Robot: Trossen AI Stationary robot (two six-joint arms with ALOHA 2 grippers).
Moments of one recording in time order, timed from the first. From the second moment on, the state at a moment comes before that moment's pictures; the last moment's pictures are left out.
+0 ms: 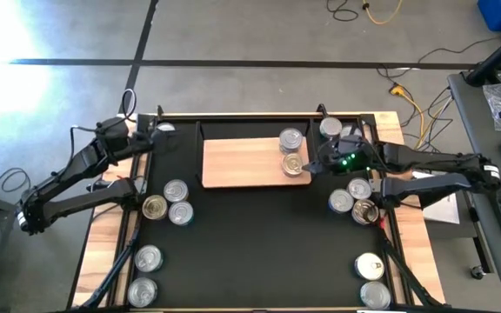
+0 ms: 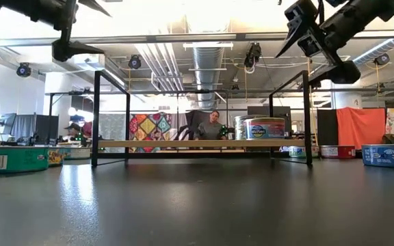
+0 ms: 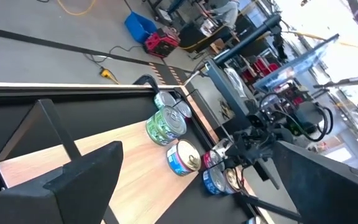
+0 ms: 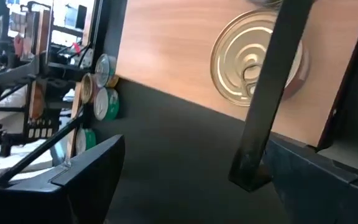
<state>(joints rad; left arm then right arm) 0.58 0.52 0.68 -0.34 0.12 -0.80 -0.22 0.90 0.70 -0.45 -0.08 1.19</state>
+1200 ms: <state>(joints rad) 0.40 0.49 0.68 -0.24 0.10 -0.68 0.27 0.82 0.70 -0.95 -0.07 1.38</state>
